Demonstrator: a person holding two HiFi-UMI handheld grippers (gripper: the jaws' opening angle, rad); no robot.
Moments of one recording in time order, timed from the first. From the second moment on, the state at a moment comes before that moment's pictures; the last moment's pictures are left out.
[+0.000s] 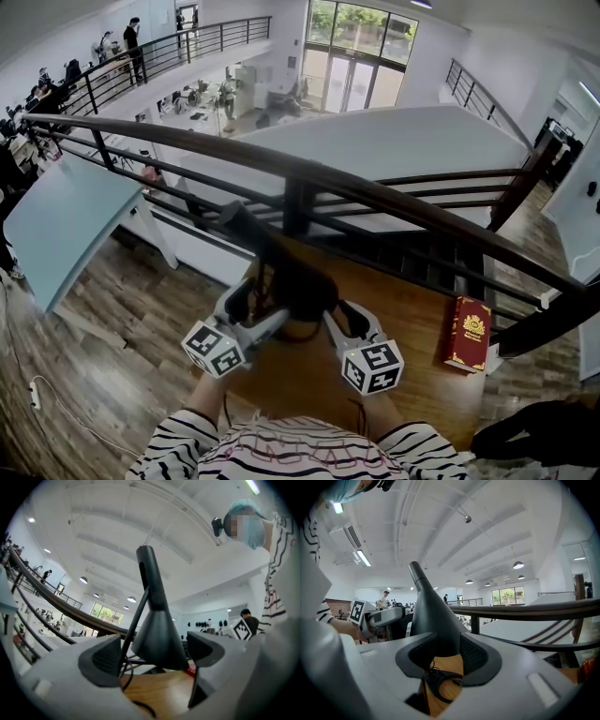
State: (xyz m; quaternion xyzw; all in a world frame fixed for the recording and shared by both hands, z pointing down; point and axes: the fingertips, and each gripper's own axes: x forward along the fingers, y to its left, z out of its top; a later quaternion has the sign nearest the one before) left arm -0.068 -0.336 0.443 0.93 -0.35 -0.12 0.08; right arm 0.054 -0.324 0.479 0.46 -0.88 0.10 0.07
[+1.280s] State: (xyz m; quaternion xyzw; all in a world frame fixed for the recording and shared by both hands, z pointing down) left arm -0.131 -0.282 0.456 0.94 -0.34 -0.07 0.06; right arm 0.035 -0.248 0.472 0.55 -0.83 0.10 0.03
